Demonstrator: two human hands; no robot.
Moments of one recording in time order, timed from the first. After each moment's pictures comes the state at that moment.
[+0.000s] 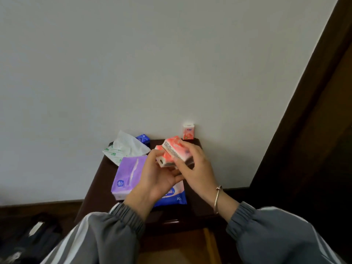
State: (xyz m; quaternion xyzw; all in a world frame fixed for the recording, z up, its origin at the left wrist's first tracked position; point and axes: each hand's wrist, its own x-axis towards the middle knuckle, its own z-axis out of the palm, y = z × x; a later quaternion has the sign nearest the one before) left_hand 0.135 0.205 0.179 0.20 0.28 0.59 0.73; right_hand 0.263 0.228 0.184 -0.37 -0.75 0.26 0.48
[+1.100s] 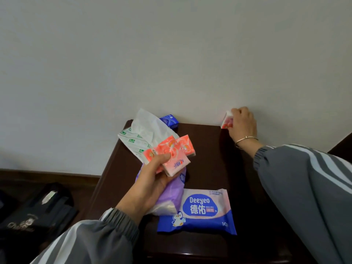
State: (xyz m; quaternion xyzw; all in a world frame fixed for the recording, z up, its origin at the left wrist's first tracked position) left_hand 0.023 0.248 0.084 0.11 0.33 0.67 0.66; right_hand 0.219 0.500 0.098 -0.58 -0.79 -0.11 0.19
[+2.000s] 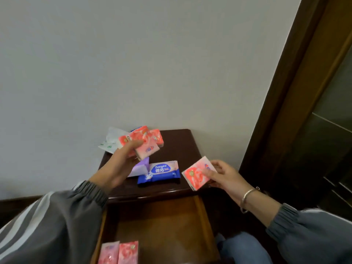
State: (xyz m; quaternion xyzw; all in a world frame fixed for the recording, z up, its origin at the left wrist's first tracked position) left_hand 0.080 0.117 0.215 0.37 0.43 0.60 0.57; right_hand 0.373 0.135 0.192 -0.47 -0.56 0.58 0.35
